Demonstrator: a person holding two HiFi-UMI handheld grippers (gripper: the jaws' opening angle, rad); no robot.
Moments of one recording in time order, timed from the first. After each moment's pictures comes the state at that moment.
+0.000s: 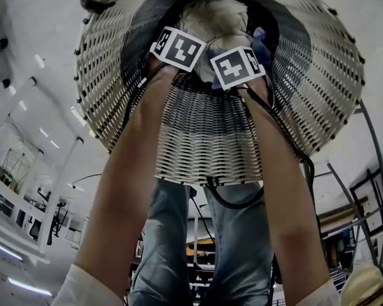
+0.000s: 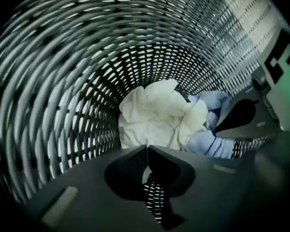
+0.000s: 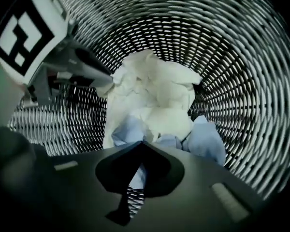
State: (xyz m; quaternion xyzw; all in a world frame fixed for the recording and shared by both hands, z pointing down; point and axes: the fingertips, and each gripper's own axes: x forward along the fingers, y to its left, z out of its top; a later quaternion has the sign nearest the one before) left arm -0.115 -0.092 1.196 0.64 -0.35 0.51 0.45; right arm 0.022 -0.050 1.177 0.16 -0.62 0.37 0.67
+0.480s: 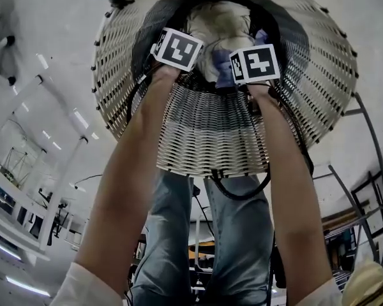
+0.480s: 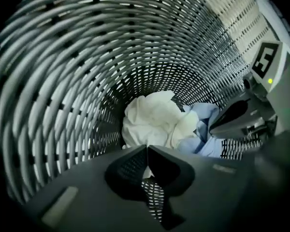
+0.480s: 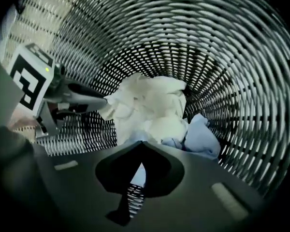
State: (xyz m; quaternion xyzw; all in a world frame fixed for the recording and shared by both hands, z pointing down) left arm -0.123 -0.100 1.166 0.65 -0.37 0.47 0.47; right arm 0.016 -0.074 1.150 0.22 -0.63 0.47 0.58
